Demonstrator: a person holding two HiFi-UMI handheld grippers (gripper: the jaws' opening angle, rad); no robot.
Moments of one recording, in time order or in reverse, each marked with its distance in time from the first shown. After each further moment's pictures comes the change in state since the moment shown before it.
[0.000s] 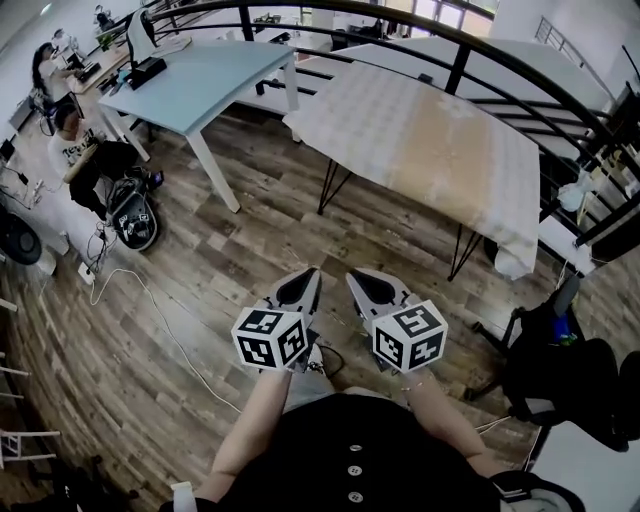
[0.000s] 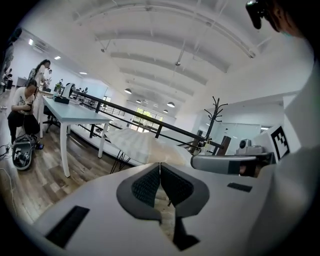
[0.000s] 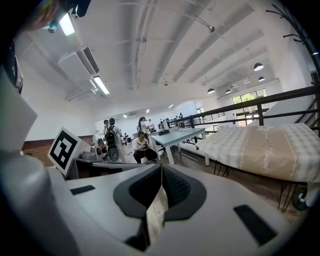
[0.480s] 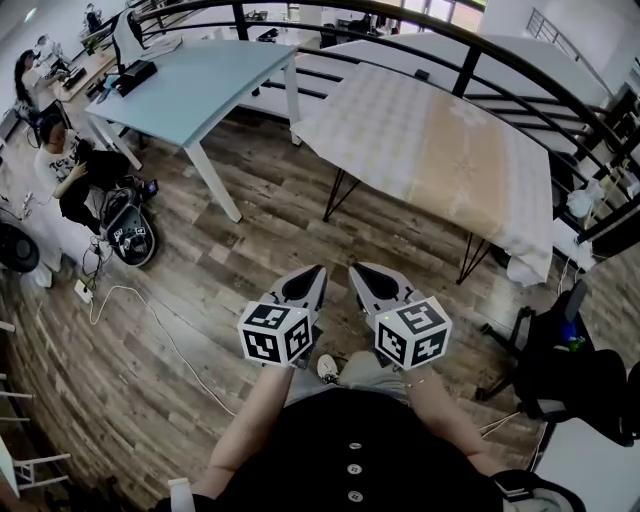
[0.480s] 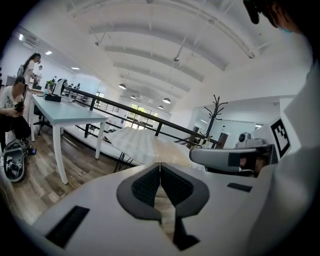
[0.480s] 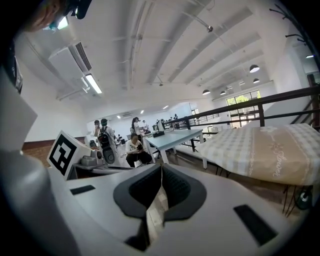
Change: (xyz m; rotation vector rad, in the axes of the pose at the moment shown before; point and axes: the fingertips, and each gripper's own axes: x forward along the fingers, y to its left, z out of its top) left arm 0.036 0.090 0.041 0.031 0.053 -0.072; right arm 0.103 -0.004 0.038 0.016 -0.015 -0.067
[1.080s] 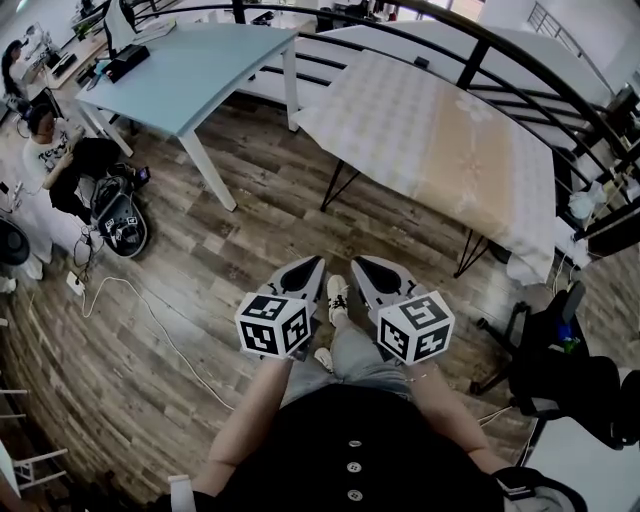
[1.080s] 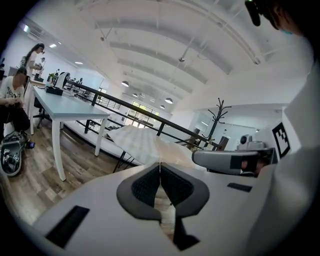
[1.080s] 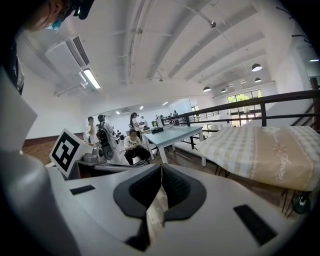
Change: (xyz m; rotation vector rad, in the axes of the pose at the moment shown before) left arm 0.016 0.035 0.007 -0.053 0.009 -0.014; right arm 0.033 -0.008 0.003 -0.013 0.044 -0.011
